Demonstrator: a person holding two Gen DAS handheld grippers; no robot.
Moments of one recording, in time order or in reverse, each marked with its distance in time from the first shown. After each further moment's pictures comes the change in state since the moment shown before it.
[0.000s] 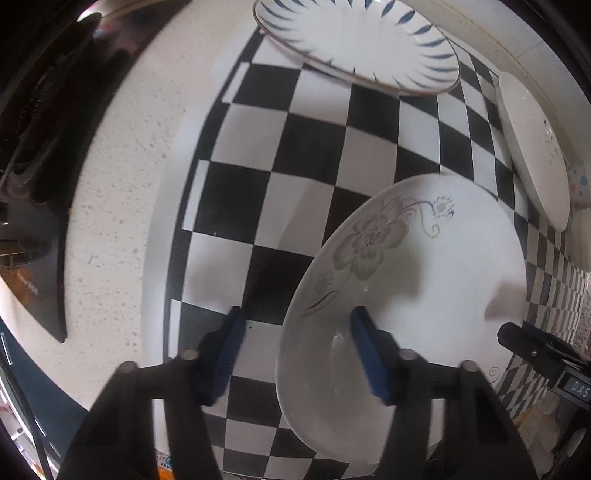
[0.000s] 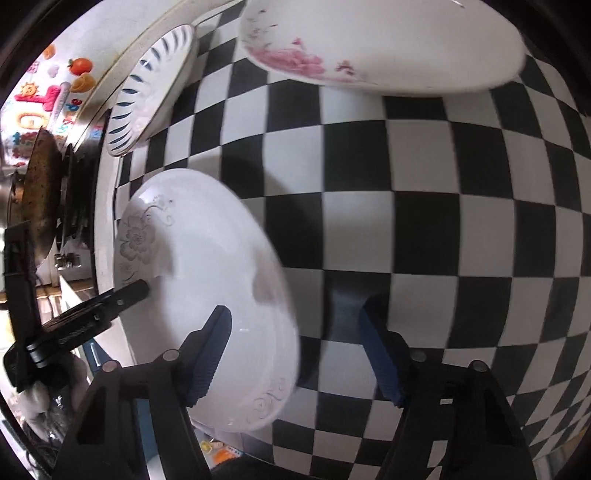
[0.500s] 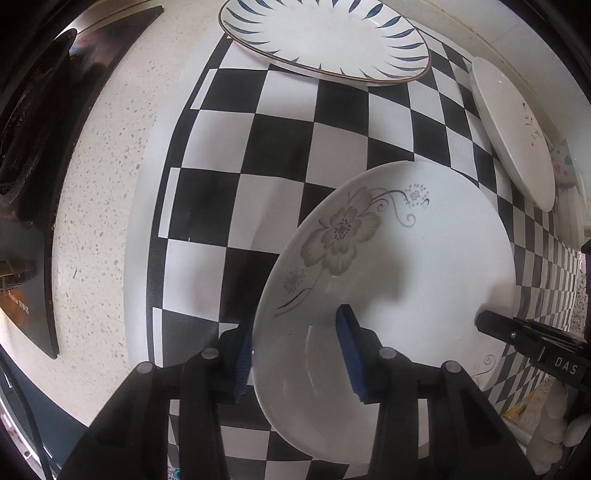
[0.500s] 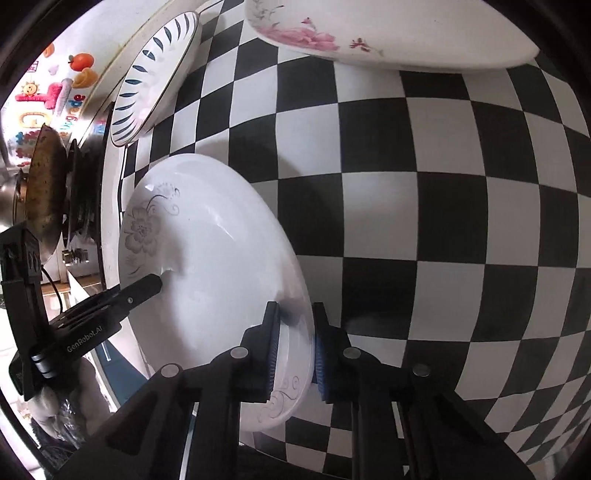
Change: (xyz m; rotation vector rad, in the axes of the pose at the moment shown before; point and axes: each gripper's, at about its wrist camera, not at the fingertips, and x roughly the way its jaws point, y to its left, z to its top) left arm -0.002 -0.019 -0.009 0.072 -0.022 -0.026; right arm 0.010 0.015 -0.004 0.021 0.031 0.028
